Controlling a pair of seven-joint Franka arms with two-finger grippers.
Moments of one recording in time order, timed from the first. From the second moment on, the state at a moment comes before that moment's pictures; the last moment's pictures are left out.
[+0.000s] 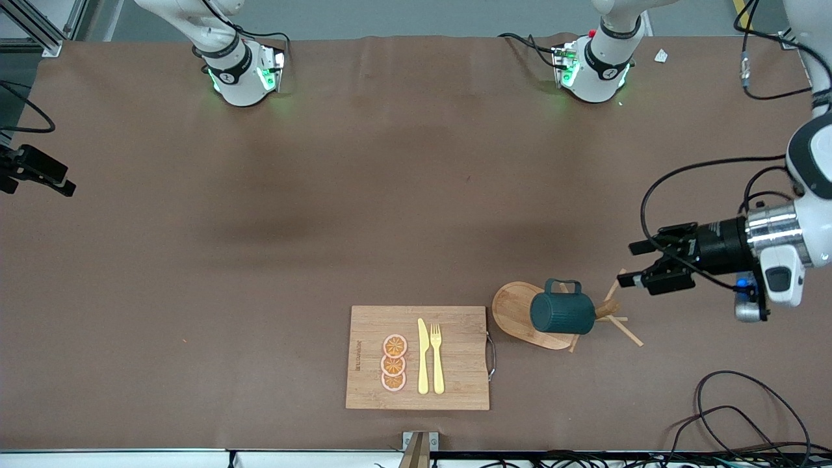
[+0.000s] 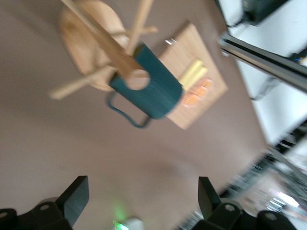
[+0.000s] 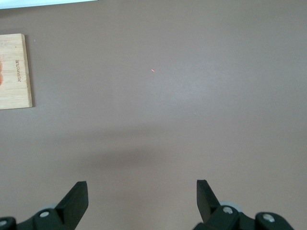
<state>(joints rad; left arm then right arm) 0.27 0.38 -0.38 -1.39 -0.50 1.75 -0.71 -0.10 0.02 0.01 -1.53 0.02 1.61 -0.01</state>
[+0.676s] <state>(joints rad) 0.26 0.21 -0.45 -1.39 -0.03 1.62 -0.29 -0.10 0.02 0.01 -1.53 0.02 1.61 -0.01</state>
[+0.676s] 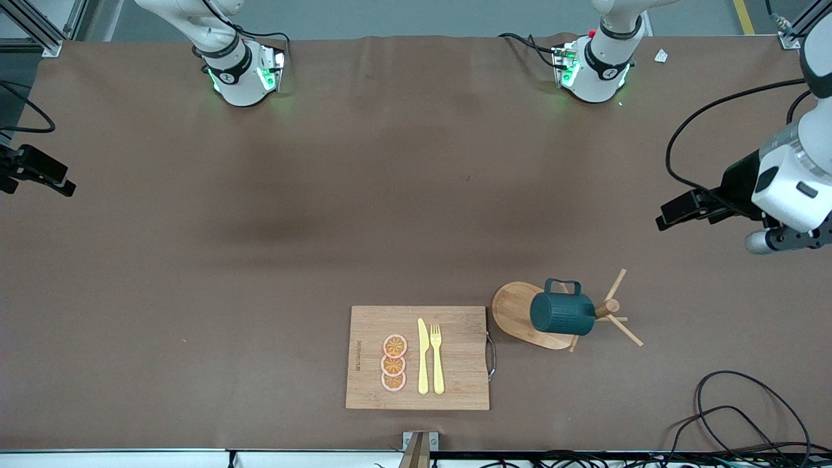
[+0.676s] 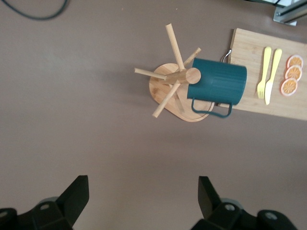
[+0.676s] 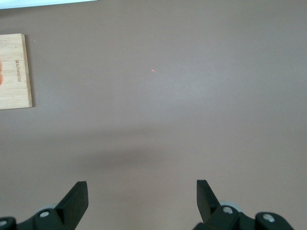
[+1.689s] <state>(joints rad) -0.06 0.02 -0.07 -1.49 0.01 1.60 -0.14 -0.10 0.02 0.01 -1.52 0.02 1.61 -0.01</state>
